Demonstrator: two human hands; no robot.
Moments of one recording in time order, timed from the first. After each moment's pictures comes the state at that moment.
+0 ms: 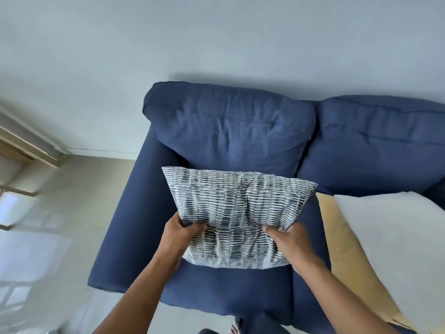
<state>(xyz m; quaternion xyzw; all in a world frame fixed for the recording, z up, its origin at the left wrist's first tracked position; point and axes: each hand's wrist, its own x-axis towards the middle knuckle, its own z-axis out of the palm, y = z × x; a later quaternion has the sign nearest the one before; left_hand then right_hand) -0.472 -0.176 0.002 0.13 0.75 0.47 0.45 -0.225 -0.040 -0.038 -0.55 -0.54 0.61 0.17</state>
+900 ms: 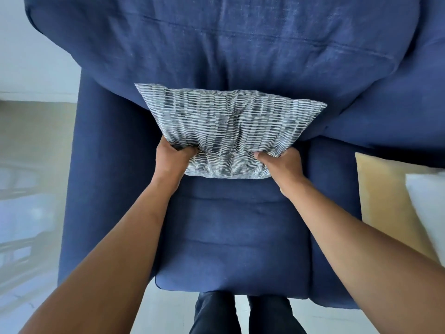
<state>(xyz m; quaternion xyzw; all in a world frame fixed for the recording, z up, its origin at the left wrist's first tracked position) -0.618 0.032 -0.195 0.14 0.81 0.39 0.40 -0.382 0.128 -0.229 -0.65 -0.46 0.58 0.17</state>
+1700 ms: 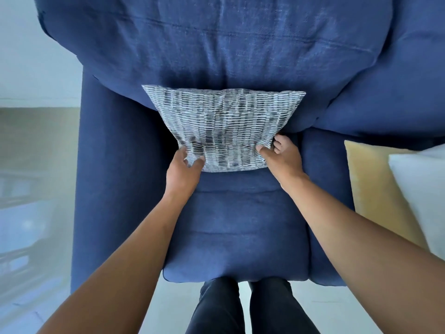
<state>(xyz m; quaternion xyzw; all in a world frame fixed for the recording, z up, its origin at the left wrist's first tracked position) -0.587 -0.013 -0.182 0.19 0.83 0.28 0.44 -0.377 0.105 -0.199 -0.67 -0.49 0.54 0.14</state>
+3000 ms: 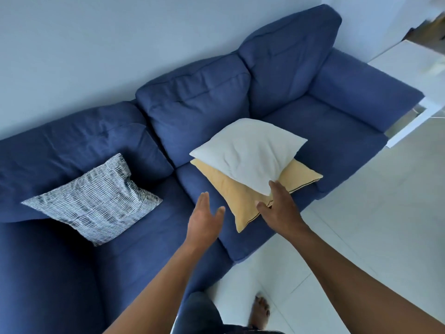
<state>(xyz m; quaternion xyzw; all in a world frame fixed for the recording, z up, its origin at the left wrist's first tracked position) -0.141 -0.148 -0.018 0.59 0.67 0.15 0.43 0.070 -0.174 -0.025 -0.78 -0.49 0.35 0.19</state>
